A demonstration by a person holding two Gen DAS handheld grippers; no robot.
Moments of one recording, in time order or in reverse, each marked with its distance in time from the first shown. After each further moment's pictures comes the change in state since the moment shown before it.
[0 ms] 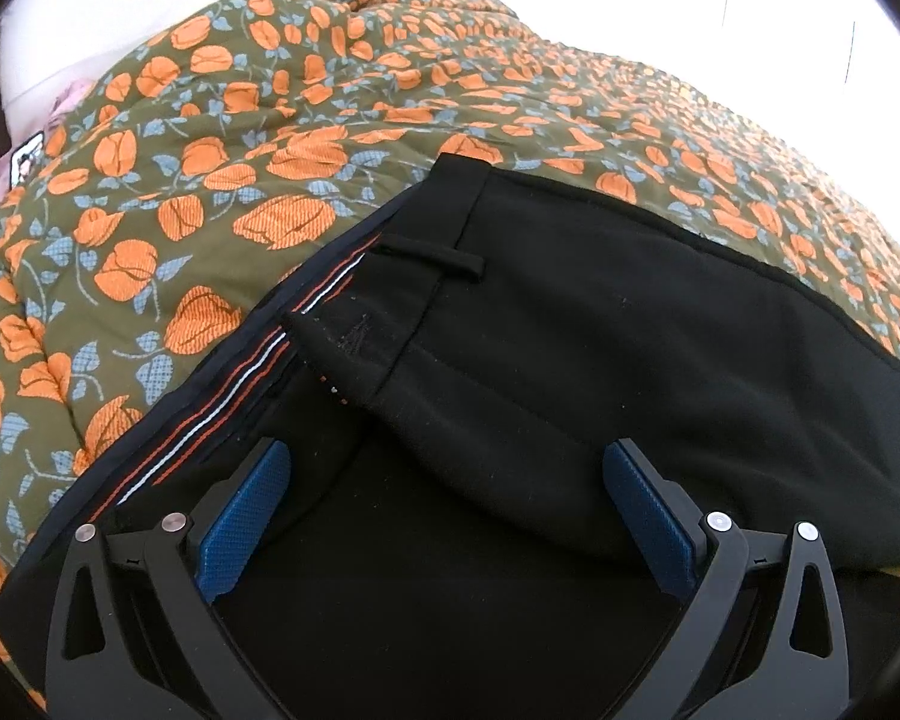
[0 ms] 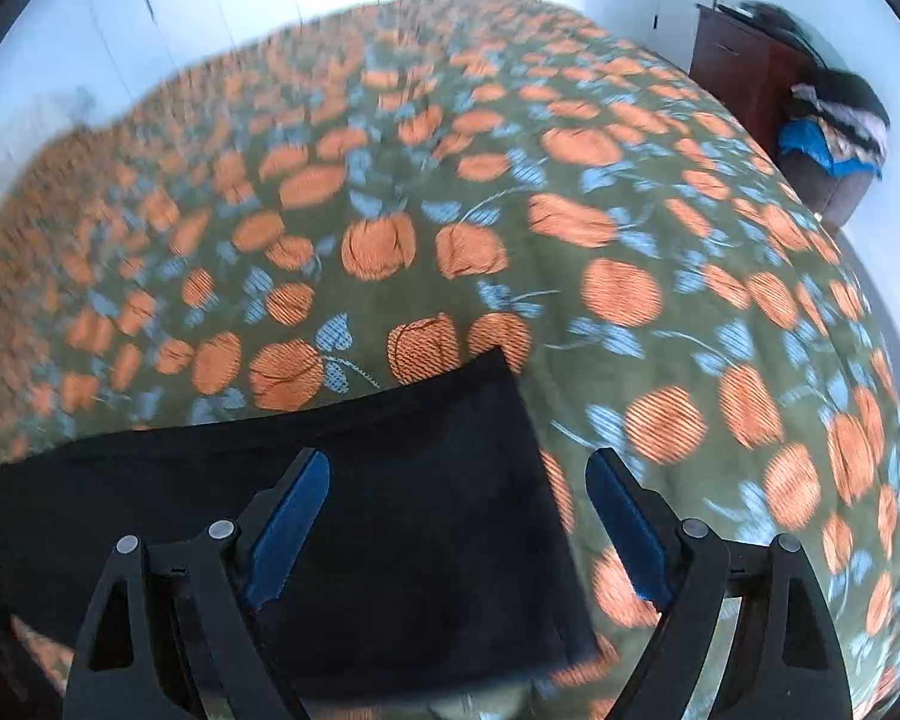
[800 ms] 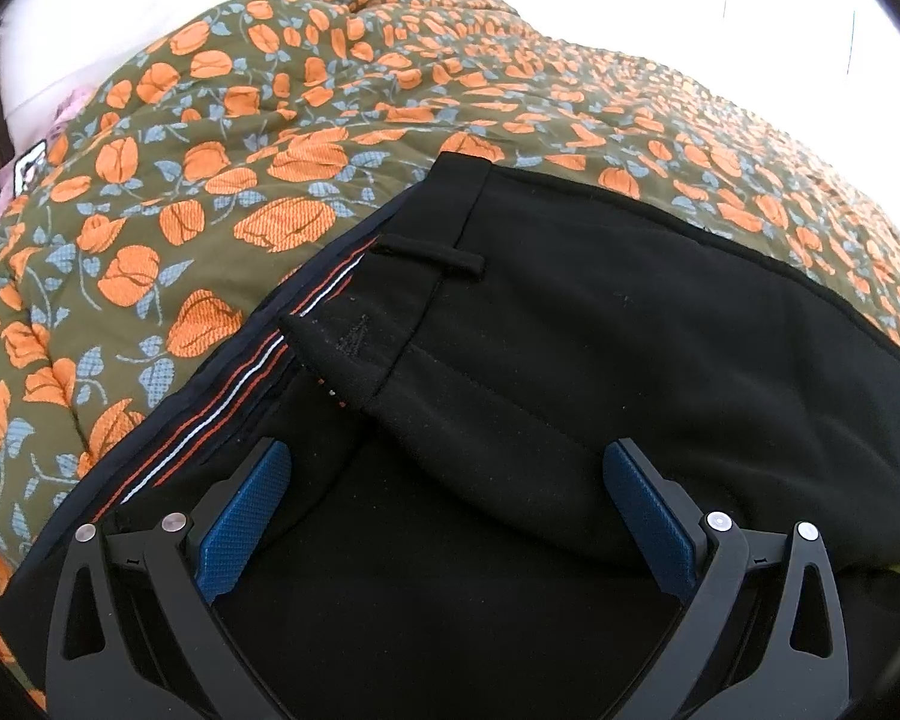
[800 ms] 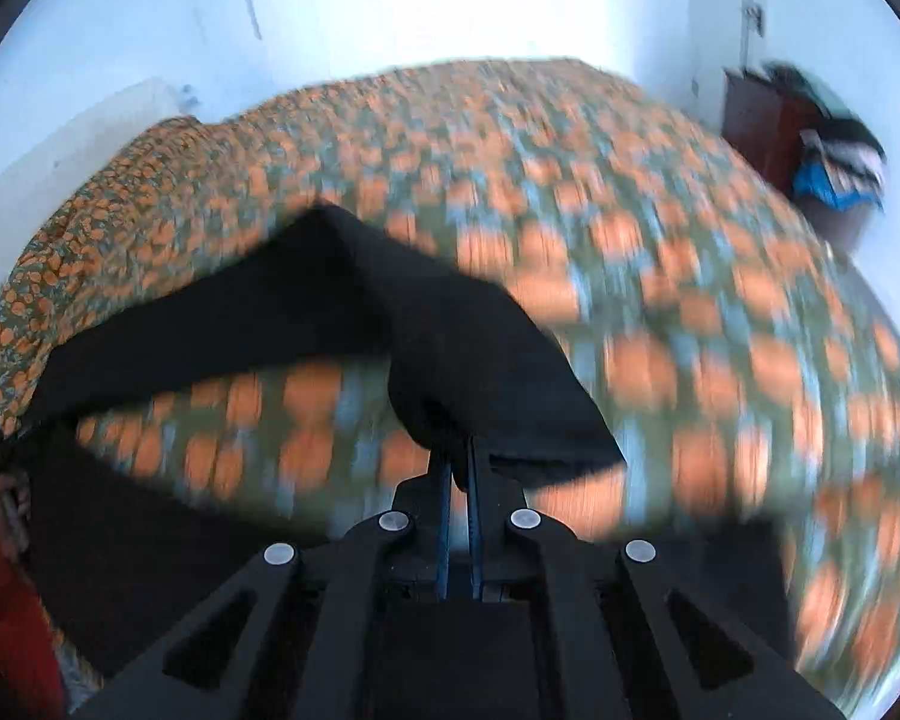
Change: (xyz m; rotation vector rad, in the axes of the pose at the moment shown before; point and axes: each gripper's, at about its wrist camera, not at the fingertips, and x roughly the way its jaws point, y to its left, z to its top) left arm 0.002 0.002 0.003 0.018 0.007 0.027; right arm -0.168 0.080 -0.290 -0.042 -0.163 0.087
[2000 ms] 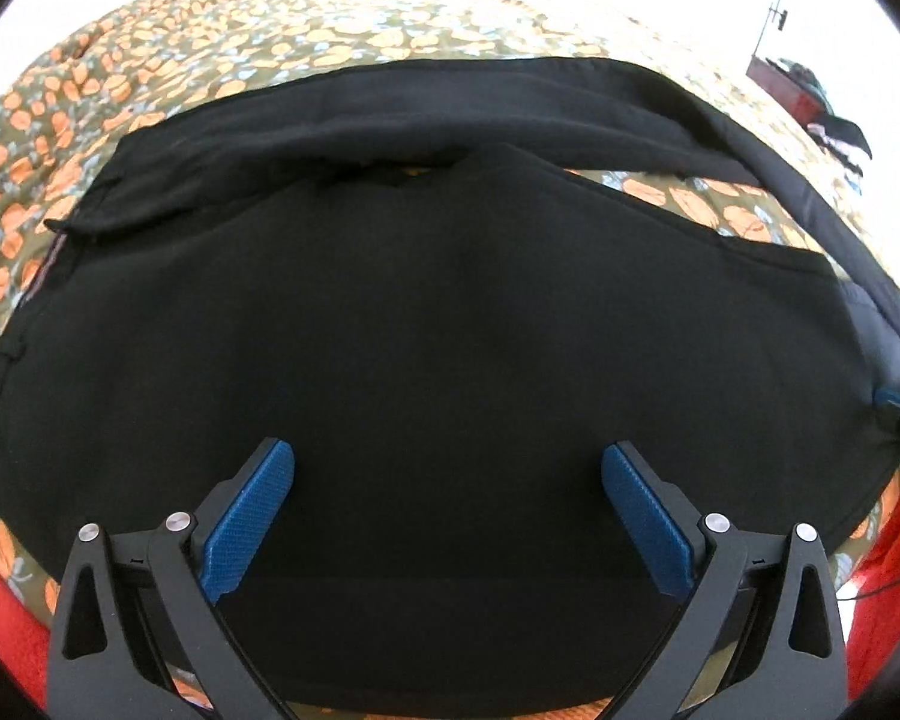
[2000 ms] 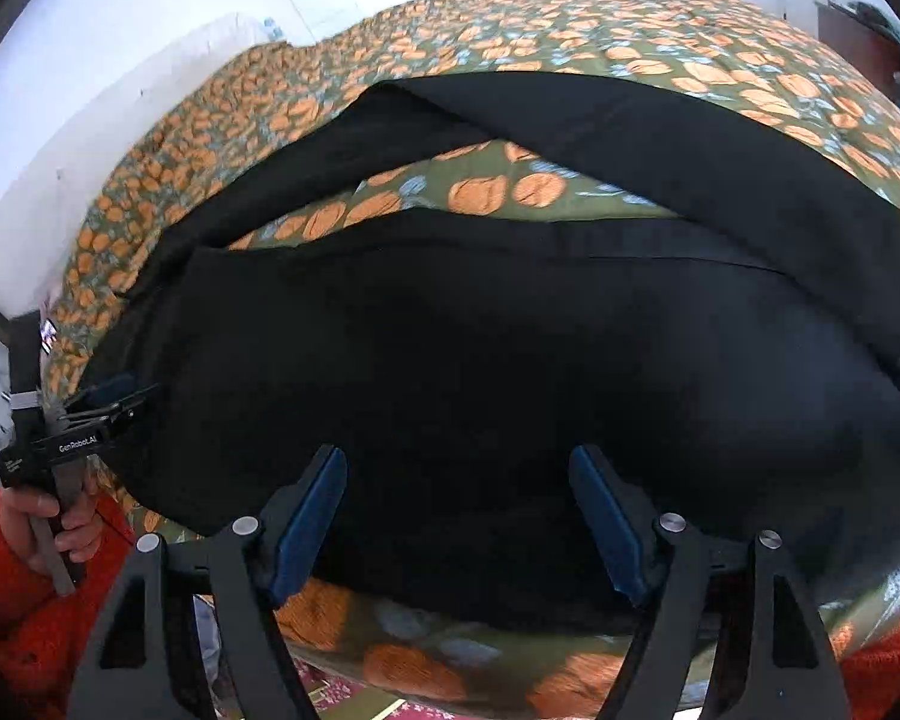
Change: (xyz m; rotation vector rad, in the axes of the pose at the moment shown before) left arm -0.141 -0.095 -0.130 0.466 0.208 -0.359; right arm -0.006 0.121 -0.101 -0.038 0.130 0.304
